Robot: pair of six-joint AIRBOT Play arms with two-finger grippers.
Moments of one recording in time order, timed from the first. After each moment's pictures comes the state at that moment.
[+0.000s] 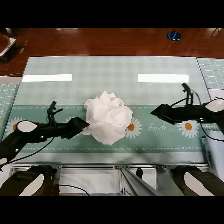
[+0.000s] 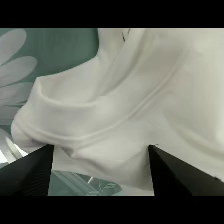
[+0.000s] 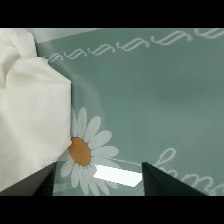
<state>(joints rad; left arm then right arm) -0.11 -0.94 0.29 0.47 -0.84 -1.29 -0.09 -1.05 0.61 -0.79 1.03 1.34</state>
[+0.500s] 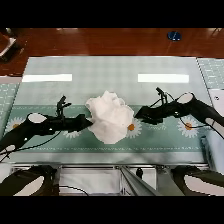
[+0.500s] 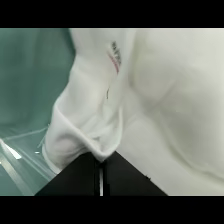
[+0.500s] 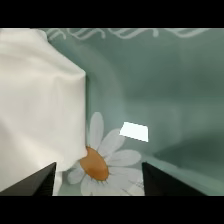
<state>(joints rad) -0.20 -1.09 0.41 0.40 -0.81 -1.19 0.11 -1.38 0.74 -0.72 1.02 1.33</state>
